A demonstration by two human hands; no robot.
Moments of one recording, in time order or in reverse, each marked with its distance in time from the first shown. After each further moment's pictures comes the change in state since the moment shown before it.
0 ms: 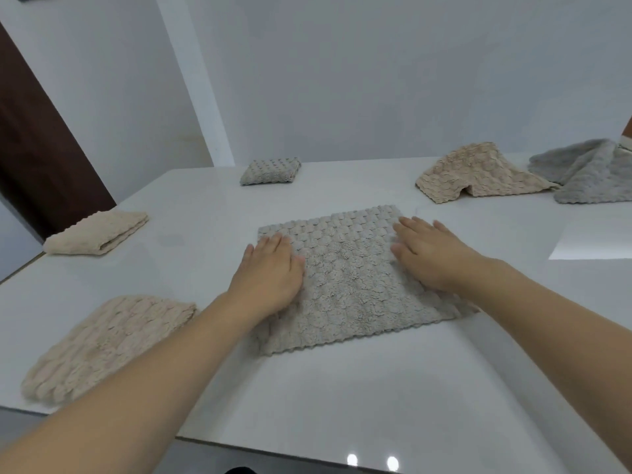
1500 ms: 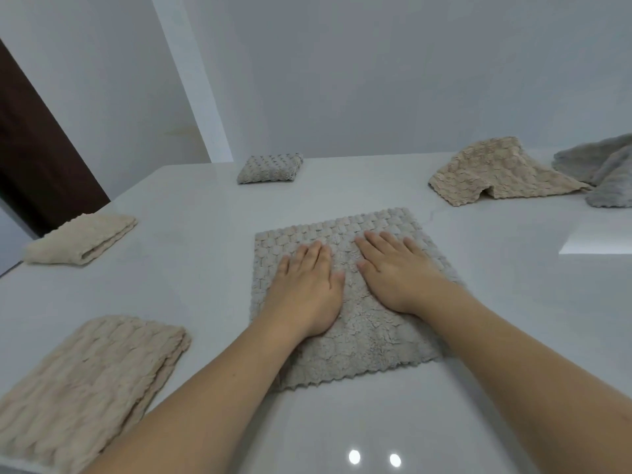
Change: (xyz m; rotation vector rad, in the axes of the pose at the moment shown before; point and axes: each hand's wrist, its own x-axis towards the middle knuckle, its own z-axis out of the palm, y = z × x) left_hand 0.032 0.032 0.032 0.047 -0.060 0.055; right_hand 0.048 -0.046 0.034 0.023 -0.047 -0.015
